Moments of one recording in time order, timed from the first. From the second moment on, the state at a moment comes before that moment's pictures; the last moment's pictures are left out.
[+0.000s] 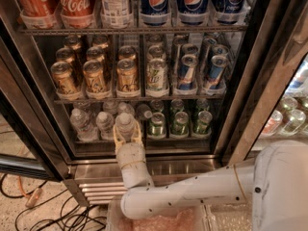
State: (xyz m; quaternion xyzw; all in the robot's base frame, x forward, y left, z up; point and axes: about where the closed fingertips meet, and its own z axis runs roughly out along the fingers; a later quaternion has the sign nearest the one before) arm 0.624 0.083 0.677 -0.07 0.61 0.09 0.78
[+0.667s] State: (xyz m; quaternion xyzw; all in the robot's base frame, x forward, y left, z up) arm 0.614 0.084 0.681 -0.09 0.61 0.11 0.78
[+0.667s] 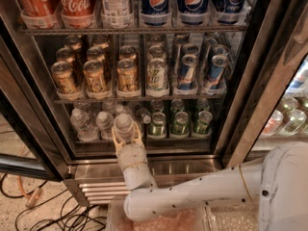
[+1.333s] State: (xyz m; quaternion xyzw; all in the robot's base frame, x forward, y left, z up) arm 0.611 0.086 0.679 -0.12 0.62 0.13 0.77
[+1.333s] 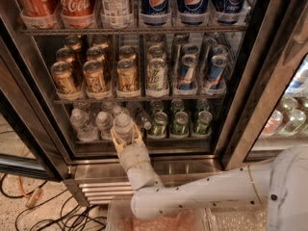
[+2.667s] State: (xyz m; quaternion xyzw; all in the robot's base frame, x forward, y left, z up) arm 0.600 0.011 0.635 -0.32 0.66 0.21 0.64
